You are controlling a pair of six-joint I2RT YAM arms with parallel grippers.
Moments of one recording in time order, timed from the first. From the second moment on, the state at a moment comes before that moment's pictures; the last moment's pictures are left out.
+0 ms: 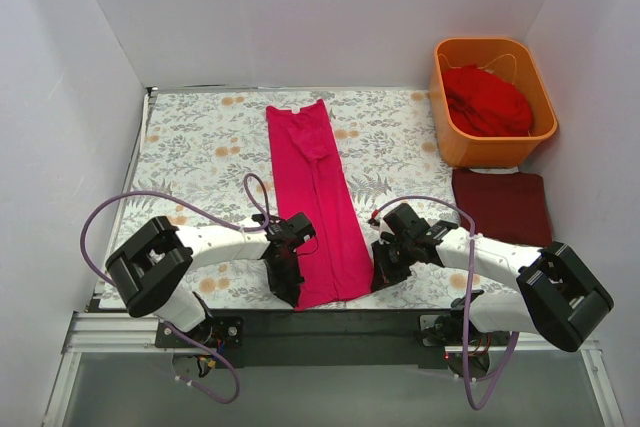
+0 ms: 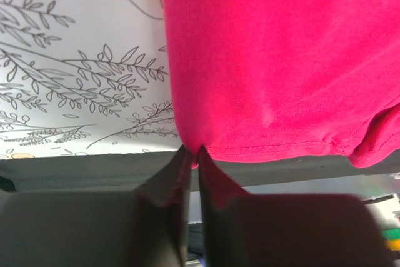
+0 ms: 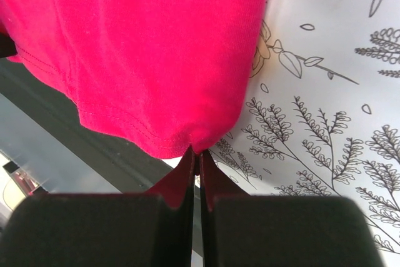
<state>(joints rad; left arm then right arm) -0.94 1.52 0.75 -0.75 0.24 -1.14 0.73 1.25 0.49 -0.42 -0.45 0.49</state>
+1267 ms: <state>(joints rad) -0.45 1.53 1.08 -0.74 0.03 -0.83 0.62 1.48 1.11 -0.58 -0.30 0.31</state>
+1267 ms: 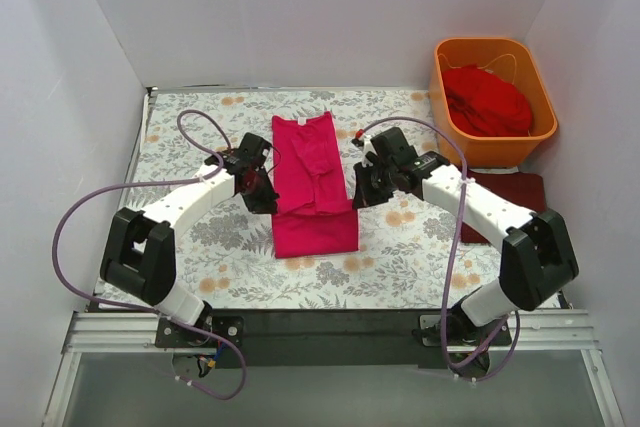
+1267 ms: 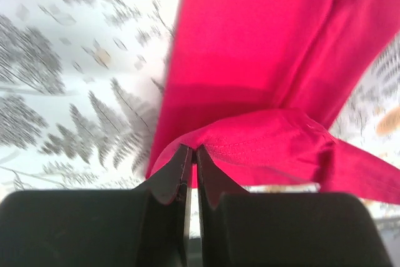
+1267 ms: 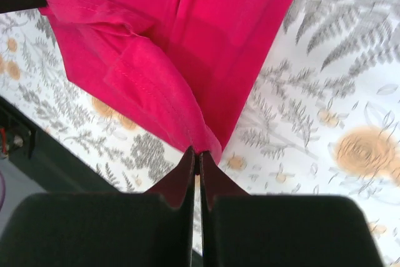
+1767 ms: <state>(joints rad) -0.36 1.68 1.13 -0.59 -0.02 -0.74 0.54 1.66 1.21 -0.51 -0.32 0.22</state>
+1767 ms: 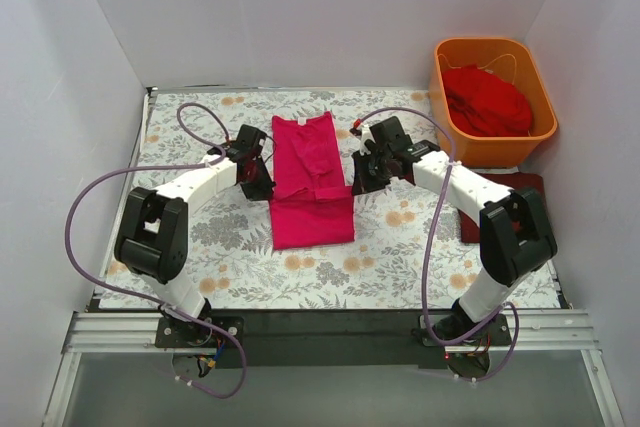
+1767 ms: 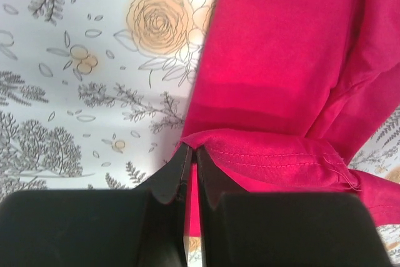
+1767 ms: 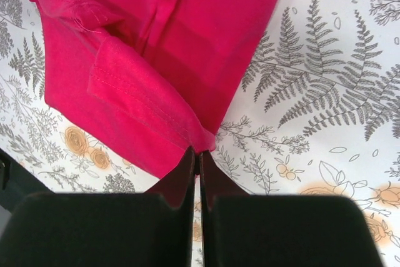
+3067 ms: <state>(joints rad) -0.34 1.89 1.26 -0.50 -0.11 -0.69 0.47 1.90 1.30 -0.37 -0.32 0.17</state>
